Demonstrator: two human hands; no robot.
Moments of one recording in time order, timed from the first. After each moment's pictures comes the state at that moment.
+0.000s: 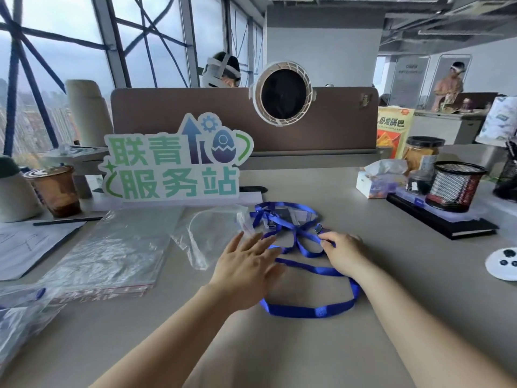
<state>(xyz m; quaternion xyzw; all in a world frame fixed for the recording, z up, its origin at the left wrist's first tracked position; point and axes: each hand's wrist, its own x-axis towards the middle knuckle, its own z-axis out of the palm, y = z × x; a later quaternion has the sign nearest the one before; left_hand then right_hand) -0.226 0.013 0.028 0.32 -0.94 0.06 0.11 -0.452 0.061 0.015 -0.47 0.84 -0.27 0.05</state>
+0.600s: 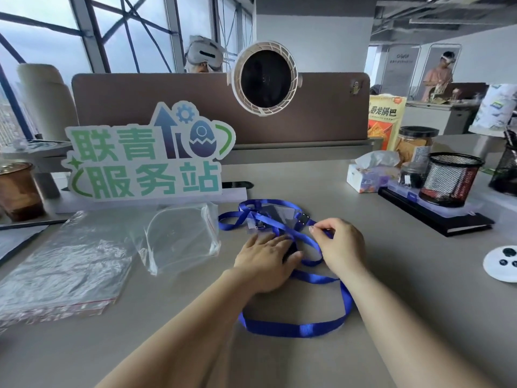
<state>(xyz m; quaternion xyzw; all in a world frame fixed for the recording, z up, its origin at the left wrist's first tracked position) -0.313 -0.017 0.012 0.33 -0.94 -0.07 0.05 -0.458 0.053 0.015 -0.43 0.77 -0.48 -0.01</state>
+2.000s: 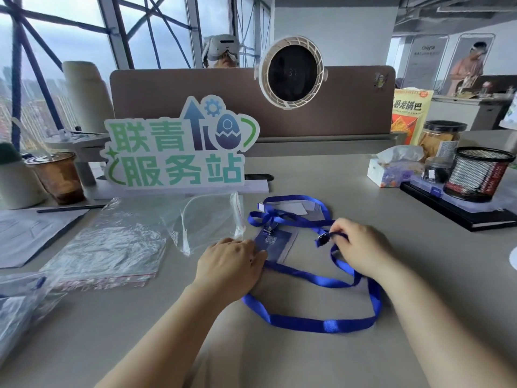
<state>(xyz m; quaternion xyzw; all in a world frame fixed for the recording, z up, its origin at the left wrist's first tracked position) -0.210 0.011 0.031 0.48 -0.87 -0.02 0.10 -0.446 0.081 0.029 -0.56 0.79 -0.25 0.02</state>
